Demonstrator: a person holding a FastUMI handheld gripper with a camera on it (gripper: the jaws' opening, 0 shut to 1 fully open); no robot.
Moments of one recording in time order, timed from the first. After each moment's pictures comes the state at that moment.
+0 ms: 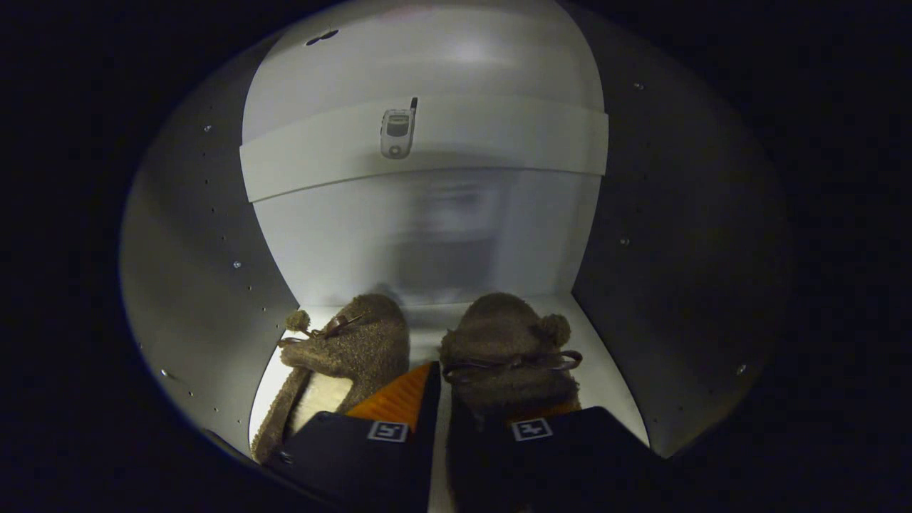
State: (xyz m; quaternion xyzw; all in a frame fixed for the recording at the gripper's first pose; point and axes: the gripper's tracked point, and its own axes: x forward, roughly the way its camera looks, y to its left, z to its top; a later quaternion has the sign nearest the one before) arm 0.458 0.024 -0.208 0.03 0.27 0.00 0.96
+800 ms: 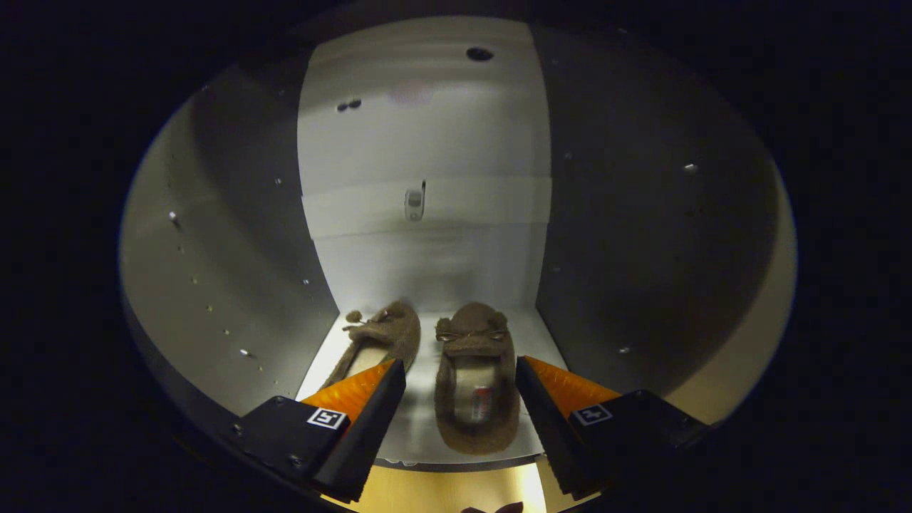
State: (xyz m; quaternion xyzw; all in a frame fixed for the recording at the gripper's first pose) arm 0.355 0.000 -0.107 0.05 0.19 0.01 0.98
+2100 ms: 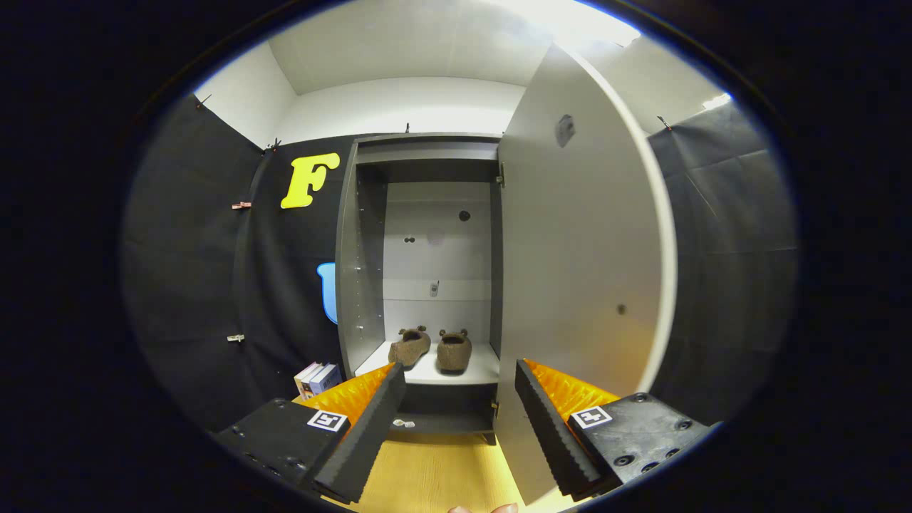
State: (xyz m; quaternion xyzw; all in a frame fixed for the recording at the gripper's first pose) arm -0.051 -0.067 -0.038 0.01 -0.02 0.02 1.00
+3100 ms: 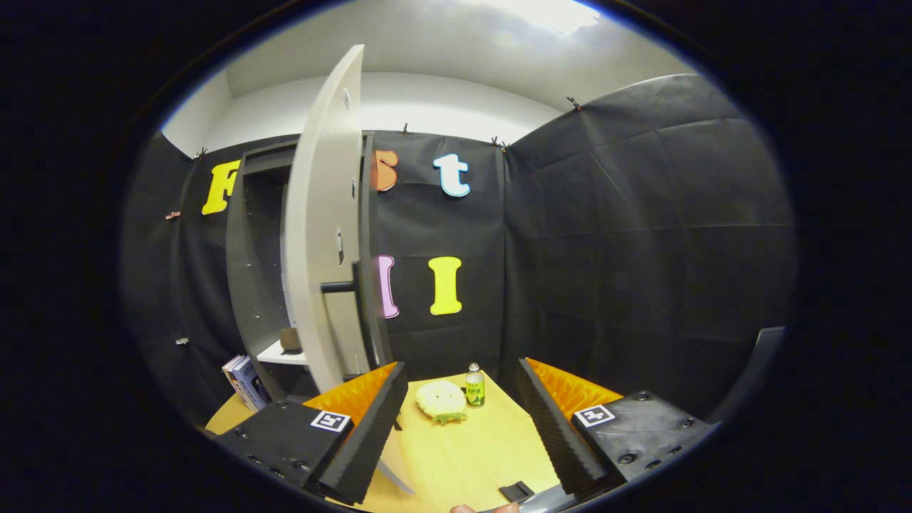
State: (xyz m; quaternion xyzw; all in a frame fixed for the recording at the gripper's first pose) arm -0.038 -0.290 -0.049 0.04 0.00 -0.10 0.99
